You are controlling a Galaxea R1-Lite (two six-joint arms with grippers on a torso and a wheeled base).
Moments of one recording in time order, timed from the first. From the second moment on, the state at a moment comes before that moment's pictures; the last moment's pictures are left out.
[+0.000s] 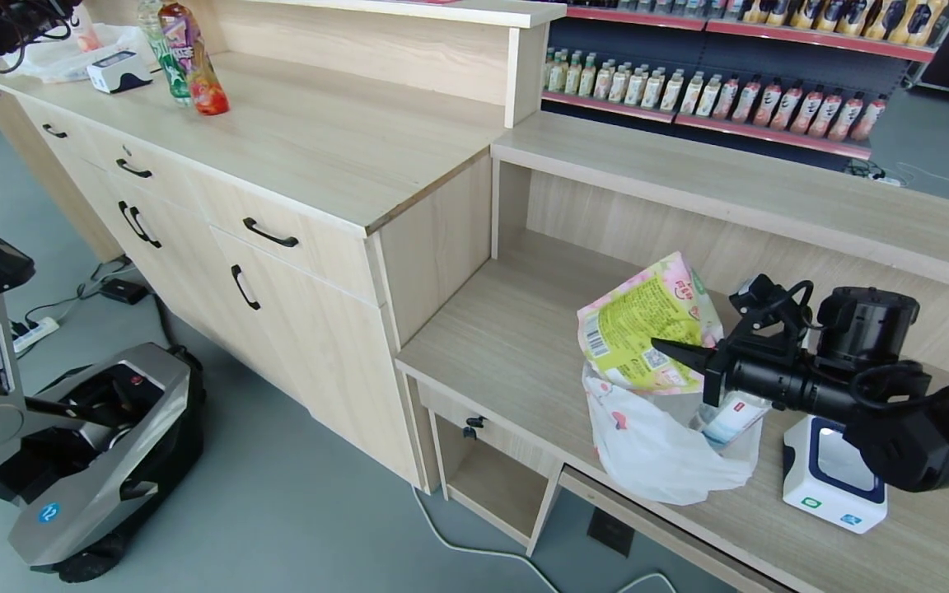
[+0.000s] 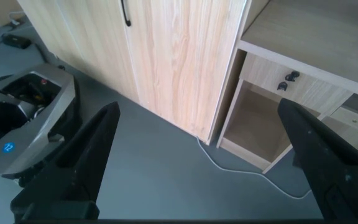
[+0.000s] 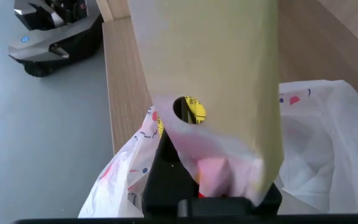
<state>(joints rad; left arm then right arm) 0.00 0.00 0.00 0.00 -0.01 0.00 0.07 1.98 -0.69 -1.13 0.67 -0.30</state>
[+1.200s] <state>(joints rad) 0.00 0.00 0.00 0.00 -0.01 0.00 0.08 1.92 -0.83 -1.19 0.67 -0.24</state>
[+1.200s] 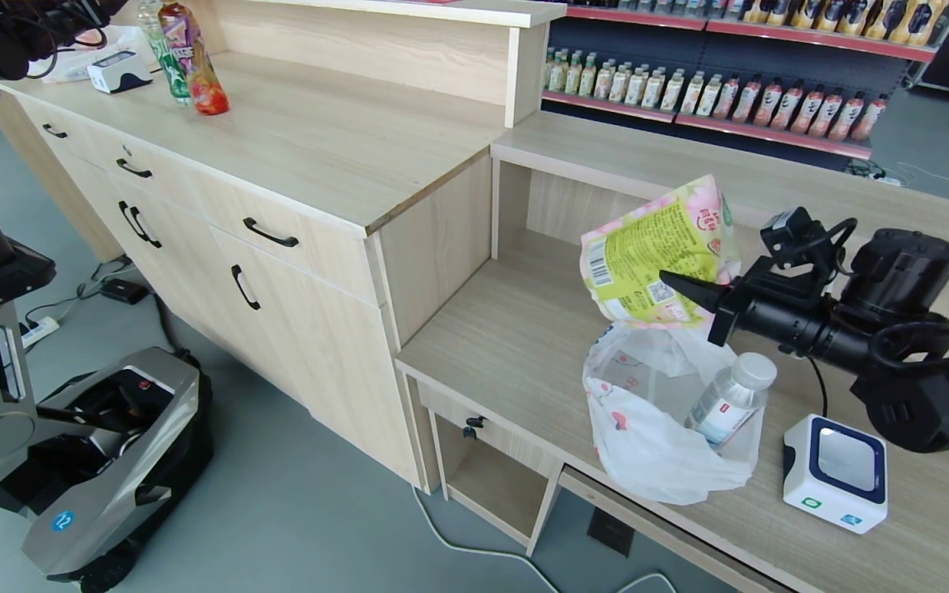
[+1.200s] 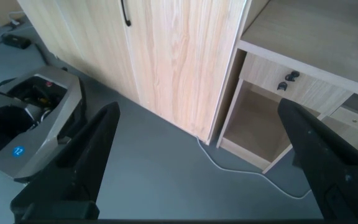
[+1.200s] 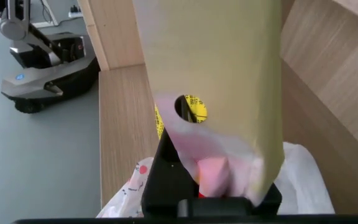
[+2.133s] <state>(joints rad) 0.00 0.00 0.00 0.00 -0.01 0.00 -0.14 1.99 -0.83 -1.26 0.67 -0.29</state>
